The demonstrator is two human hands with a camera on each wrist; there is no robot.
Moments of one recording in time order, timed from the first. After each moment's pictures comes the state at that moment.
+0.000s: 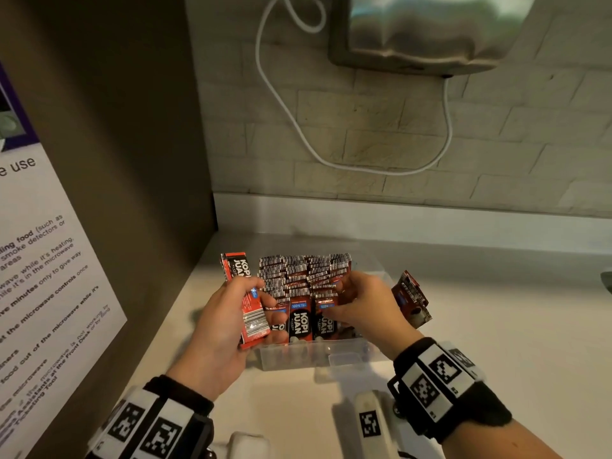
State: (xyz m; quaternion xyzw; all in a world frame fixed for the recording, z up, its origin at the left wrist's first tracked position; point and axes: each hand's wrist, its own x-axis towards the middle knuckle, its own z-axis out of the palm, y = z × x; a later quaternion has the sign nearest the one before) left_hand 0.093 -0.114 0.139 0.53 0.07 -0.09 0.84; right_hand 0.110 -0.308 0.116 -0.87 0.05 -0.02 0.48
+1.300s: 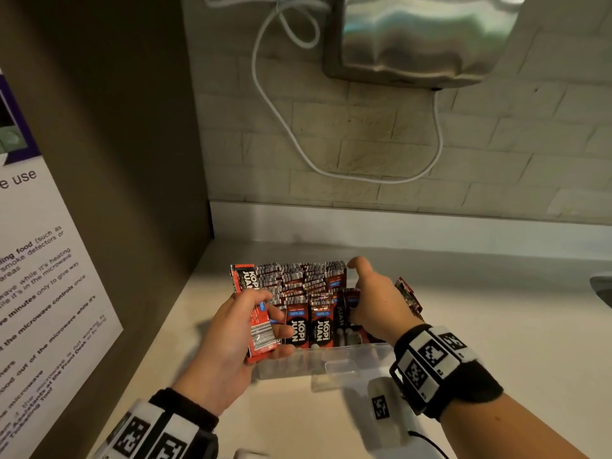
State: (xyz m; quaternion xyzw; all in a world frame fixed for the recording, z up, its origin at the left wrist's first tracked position) left_hand 0.082 -0.124 0.146 0.54 0.07 -0.11 0.83; right_hand 0.123 -0.327 0.129 -0.97 0.03 -0.05 0.24
